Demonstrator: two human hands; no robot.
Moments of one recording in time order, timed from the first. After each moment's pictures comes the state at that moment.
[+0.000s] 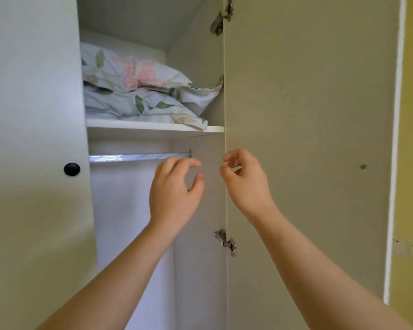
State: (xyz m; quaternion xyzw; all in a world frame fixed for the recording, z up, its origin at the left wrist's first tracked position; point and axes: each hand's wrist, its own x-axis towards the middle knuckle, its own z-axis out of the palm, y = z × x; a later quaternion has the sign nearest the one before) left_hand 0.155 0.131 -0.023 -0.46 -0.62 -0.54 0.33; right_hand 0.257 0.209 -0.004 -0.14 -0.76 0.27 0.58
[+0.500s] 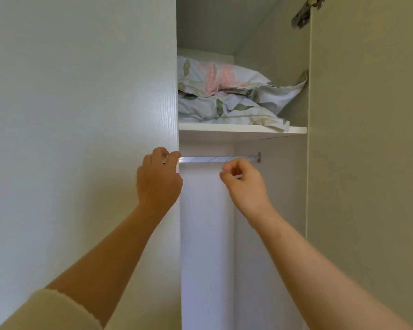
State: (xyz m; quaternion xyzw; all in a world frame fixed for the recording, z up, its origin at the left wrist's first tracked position) left_hand 0.004 0.031 -0.010 -0.29 -0.77 -0.28 0.49; right_hand 0.126 0.146 -0.010 -0.03 -0.75 0.43 0.50
